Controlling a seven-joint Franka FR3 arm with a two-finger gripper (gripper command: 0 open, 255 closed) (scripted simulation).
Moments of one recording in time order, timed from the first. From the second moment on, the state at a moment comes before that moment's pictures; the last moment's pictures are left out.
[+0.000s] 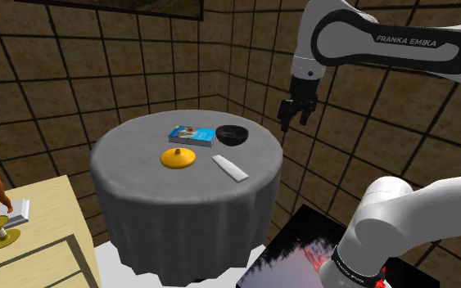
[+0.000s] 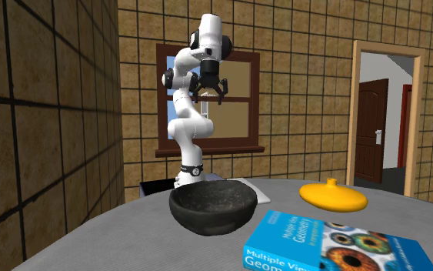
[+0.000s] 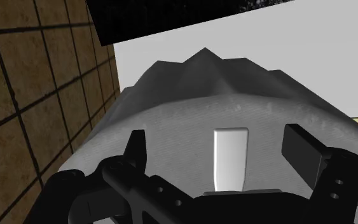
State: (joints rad) arm 0.01 -0.81 -0.05 -2.34 -0.10 1.56 0.16
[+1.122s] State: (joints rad) arm 0.03 -0.33 -0.07 -2.32 -0.06 2.00 0.17
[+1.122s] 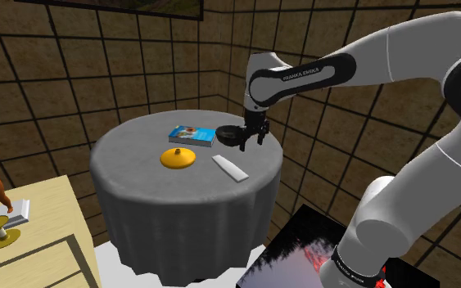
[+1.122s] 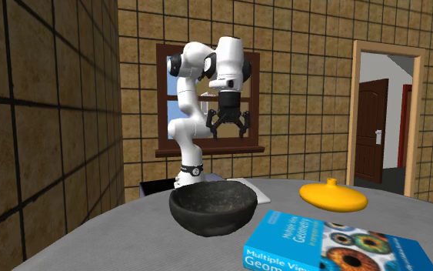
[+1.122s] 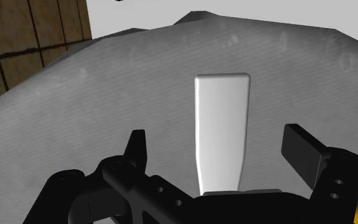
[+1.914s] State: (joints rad) arm 0.05 0.08 -0.08 -2.14 0.00 2.21 0.15
